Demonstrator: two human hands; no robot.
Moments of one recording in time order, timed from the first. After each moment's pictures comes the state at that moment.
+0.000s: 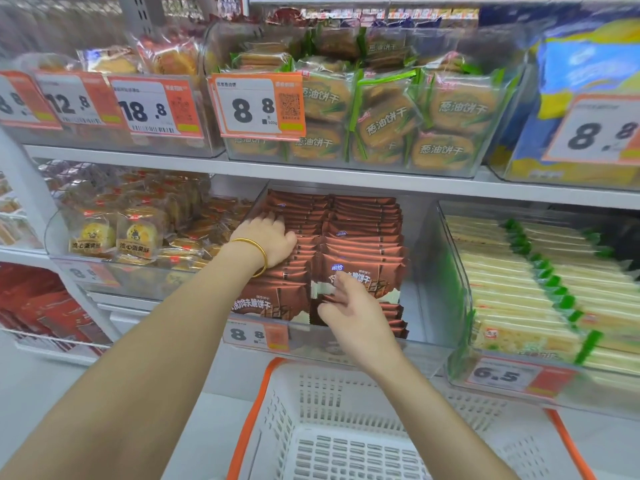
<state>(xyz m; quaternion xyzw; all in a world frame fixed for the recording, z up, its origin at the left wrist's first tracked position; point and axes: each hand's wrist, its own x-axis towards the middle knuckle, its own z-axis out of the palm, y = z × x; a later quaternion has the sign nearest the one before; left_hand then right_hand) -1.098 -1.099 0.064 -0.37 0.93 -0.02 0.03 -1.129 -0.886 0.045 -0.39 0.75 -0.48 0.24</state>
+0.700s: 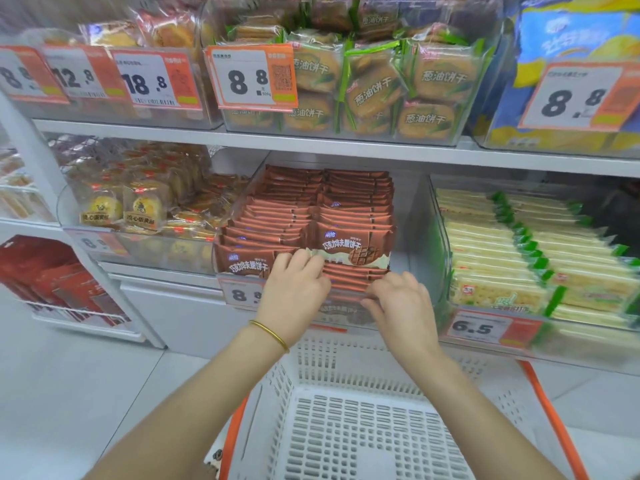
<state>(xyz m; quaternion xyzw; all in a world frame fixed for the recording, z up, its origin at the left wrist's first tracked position) -1.044 -0.956 0.011 -0.15 0.95 -0.19 -0.21 -1.163 -0.824 0.001 -0.47 0.85 -0.20 -0.10</state>
